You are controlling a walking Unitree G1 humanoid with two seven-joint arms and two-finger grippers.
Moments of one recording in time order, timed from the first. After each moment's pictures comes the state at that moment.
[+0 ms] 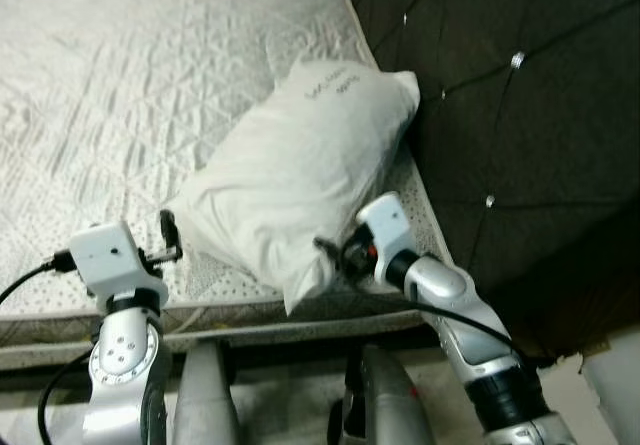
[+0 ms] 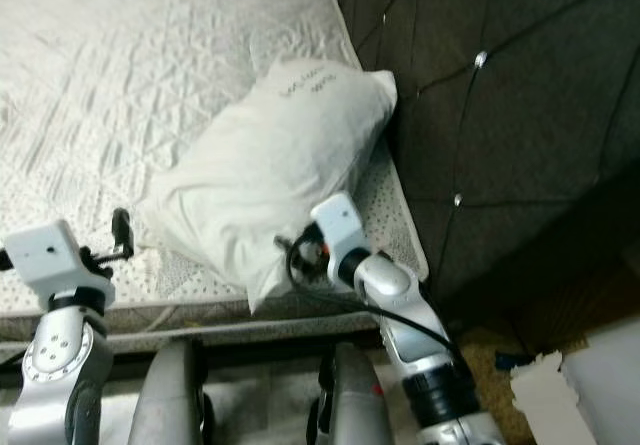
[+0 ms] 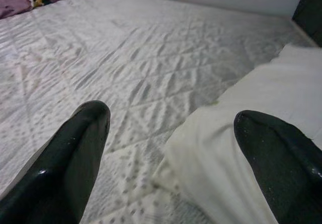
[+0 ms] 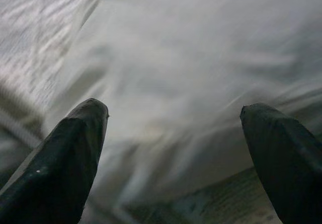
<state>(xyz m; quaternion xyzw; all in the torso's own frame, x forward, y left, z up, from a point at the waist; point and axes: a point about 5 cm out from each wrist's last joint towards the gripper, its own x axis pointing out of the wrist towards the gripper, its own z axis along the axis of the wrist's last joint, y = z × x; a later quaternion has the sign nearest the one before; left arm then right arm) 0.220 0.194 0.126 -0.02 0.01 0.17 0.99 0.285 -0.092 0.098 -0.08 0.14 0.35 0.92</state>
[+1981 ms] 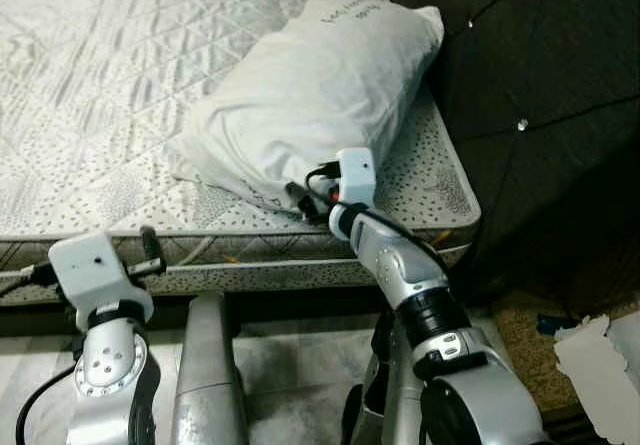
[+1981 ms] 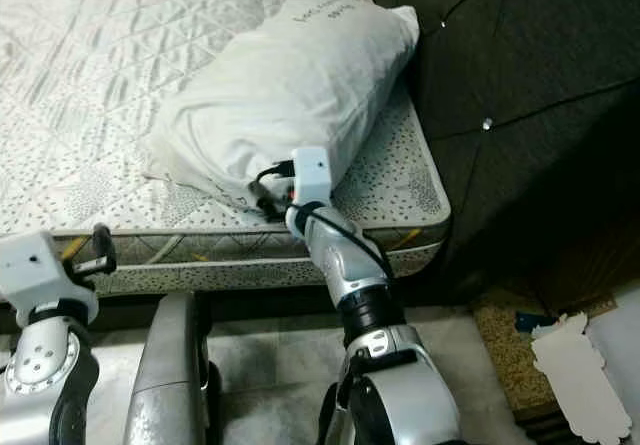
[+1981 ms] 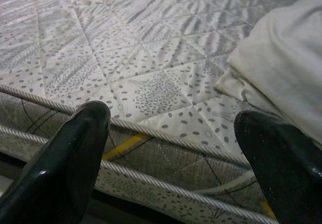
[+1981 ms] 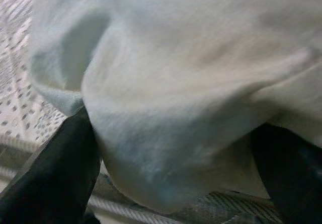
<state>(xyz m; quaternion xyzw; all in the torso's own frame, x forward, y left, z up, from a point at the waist) 0.208 0.203 0.130 0.00 0.04 0.21 0.98 0.347 -0.040 0.119 0.10 0.17 0.21 0.96</state>
